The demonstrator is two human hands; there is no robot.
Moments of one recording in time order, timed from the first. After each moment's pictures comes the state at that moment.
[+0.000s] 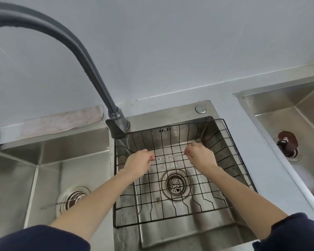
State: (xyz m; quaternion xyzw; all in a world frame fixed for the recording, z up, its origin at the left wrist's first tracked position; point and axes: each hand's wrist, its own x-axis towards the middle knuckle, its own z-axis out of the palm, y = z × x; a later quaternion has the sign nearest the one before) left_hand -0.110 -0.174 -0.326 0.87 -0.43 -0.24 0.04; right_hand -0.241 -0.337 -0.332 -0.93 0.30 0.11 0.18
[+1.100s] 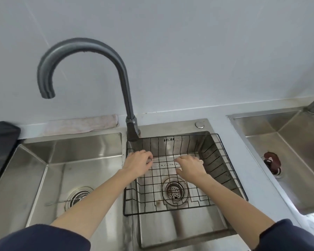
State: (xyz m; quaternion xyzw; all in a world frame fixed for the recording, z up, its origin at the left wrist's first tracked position) left_hand -0.120 -0.134 -0.271 0.88 -0.43 -0.18 0.07; right_hand -0.244 -0.273 -0.273 -0.96 0.22 0.16 0.10
